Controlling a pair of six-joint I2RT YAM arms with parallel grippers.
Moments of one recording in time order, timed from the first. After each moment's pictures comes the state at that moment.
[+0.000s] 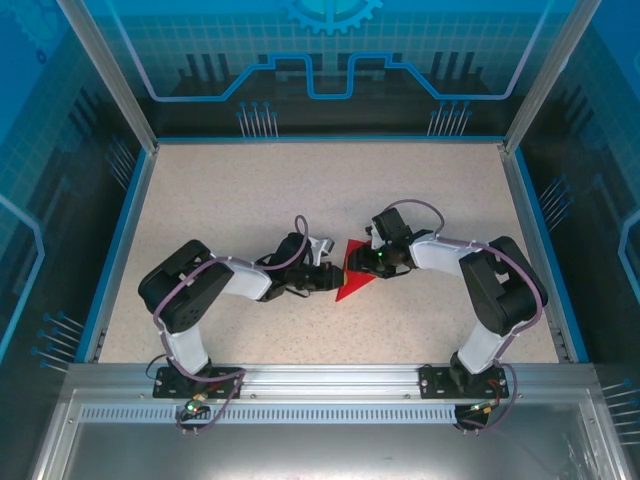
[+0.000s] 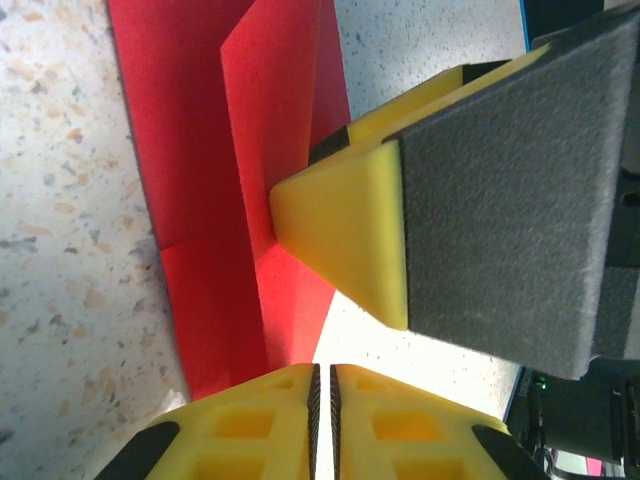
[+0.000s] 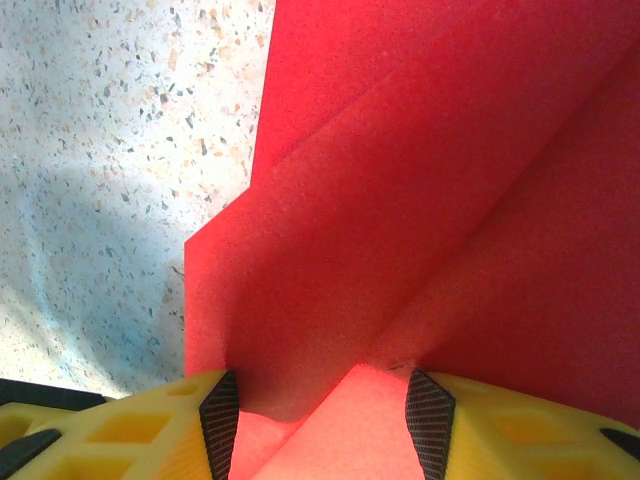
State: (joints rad) left arm -0.66 1.80 0.68 0.48 0.55 -0.80; right arm 0.47 1.71 0.86 -0.28 -0.36 0.60
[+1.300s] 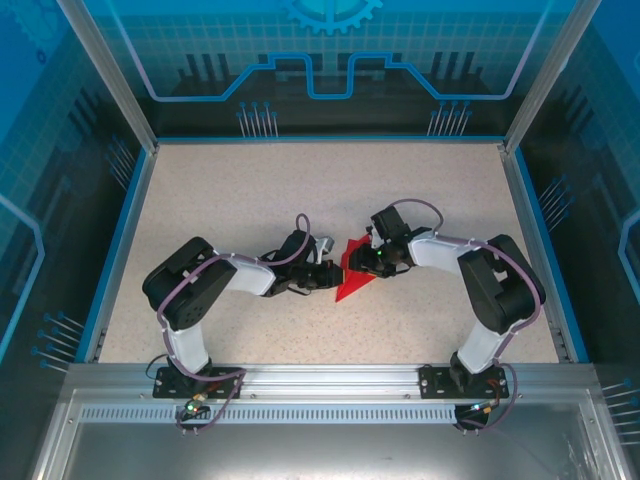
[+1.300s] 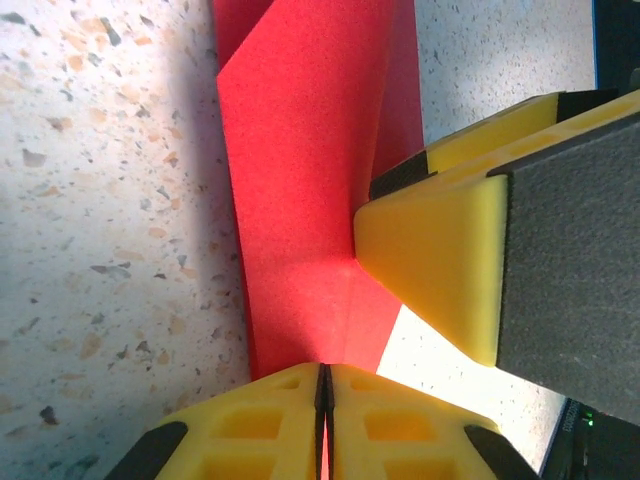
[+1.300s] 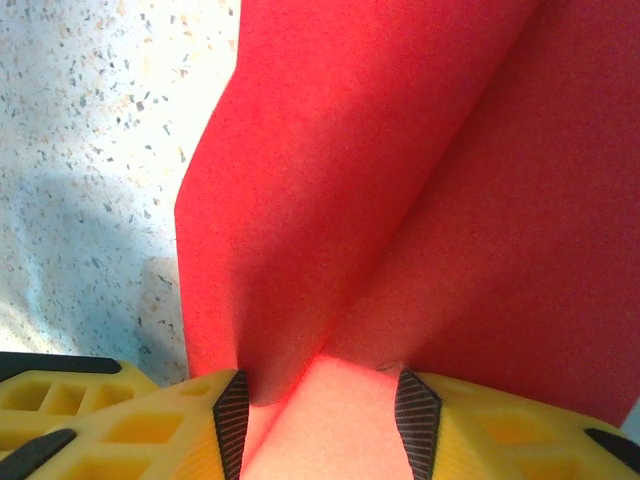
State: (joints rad) left arm -0.66 1.83 0.73 0.36 0.47 -0.79; right arm 0.47 1.73 0.89 -0.32 -0.34 0.63
